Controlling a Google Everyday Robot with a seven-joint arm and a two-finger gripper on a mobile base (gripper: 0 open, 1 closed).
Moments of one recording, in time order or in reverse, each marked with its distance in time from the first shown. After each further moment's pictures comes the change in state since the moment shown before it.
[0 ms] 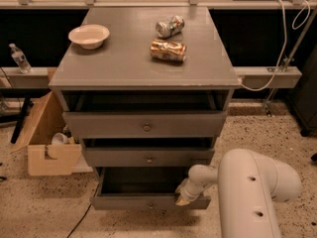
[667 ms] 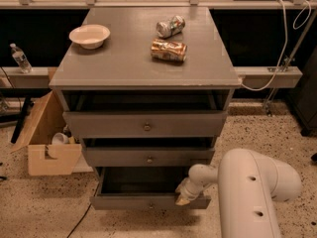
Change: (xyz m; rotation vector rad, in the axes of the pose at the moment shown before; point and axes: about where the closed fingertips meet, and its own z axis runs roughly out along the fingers) arm 0.000 0.000 0.000 0.000 0.000 0.000
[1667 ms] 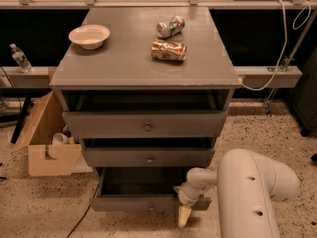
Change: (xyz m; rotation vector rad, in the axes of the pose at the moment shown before) arm -0.007 0.029 0.009 -0.074 -0.005 -0.026
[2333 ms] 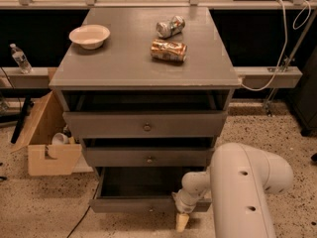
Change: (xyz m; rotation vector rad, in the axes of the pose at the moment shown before) arm -0.011 0.046 0.009 -0.092 0.042 -0.001
